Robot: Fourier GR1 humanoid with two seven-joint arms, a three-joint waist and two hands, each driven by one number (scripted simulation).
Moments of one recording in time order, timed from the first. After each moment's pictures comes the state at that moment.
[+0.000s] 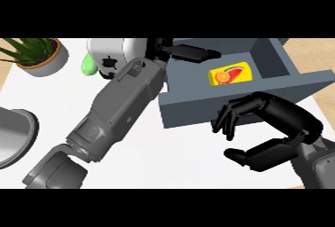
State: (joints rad) left arm -1.27 0.00 -0.27 -0.40 0.60 0.30 -0.47; right arm -0.36 -0.34 0.15 -1.78 -0.22 0.62 0.18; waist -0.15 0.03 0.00
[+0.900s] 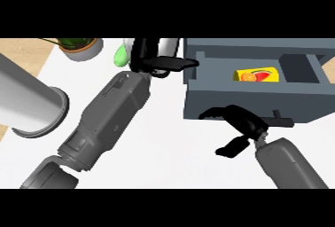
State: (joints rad) left arm -1.11 0.04 -0.23 -0.48 0.67 0.21 -0.57; right arm -0.37 -0.32 0.36 -1.27 0.46 0.38 -0.07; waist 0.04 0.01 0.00
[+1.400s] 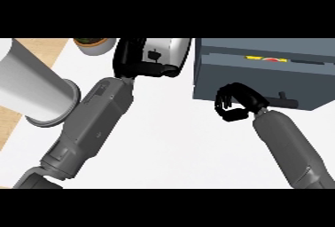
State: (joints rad) left arm -0.97 0.11 -0.24 -0.62 0.67 0.14 -0.53; right arm -0.63 -0.29 0.23 -0.77 0.51 0.21 -0.31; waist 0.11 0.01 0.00
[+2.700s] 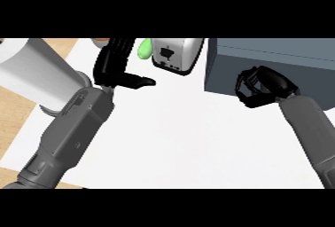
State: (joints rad) left arm -0.83 0.22 -0.26 -0.76 0.69 -0.01 -0.48; right arm -0.73 -0.38 0.04 -0.65 0.30 0.45 -0.41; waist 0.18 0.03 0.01
